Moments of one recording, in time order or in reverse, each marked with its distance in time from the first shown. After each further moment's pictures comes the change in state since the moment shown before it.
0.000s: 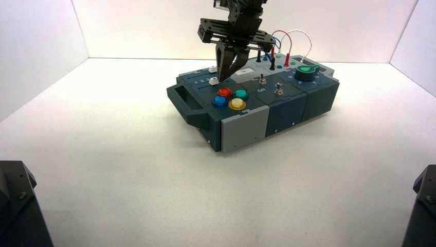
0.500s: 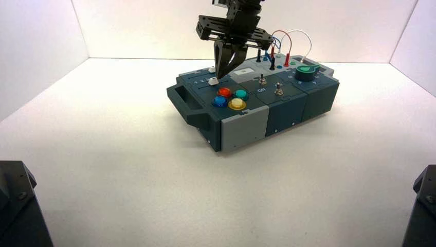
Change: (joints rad) left arm 0.000 0.000 0.000 0.000 0.000 0.000; right arm 0.000 0.002 -0.018 0.003 -0.002 0.000
